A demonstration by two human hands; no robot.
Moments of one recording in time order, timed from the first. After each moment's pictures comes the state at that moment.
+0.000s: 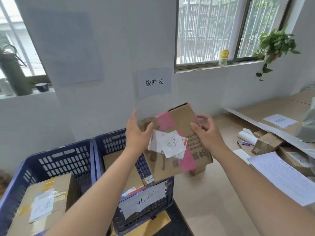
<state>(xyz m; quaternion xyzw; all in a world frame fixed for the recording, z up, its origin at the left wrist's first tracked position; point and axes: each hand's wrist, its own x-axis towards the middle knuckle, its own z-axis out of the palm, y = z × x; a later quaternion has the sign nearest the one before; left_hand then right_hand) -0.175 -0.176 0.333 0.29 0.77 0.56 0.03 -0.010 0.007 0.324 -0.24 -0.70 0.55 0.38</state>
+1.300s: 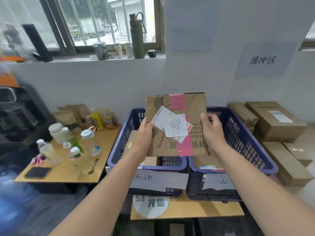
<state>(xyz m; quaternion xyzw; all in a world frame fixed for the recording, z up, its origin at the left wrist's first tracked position) -0.250 -0.472 0.274 0.02 0.71 0.70 0.12 -0.211 -0.255 0.265 -0.19 -0.71 0.63 0.23</state>
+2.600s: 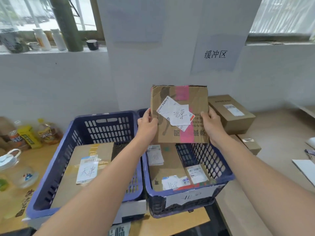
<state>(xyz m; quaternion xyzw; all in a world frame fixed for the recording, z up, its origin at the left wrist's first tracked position) -0.348 -0.264 0.237 0.11 0.76 0.62 0.18 -0.252 -0.055 0.241 -0.28 -0.71 0.60 0.23</state>
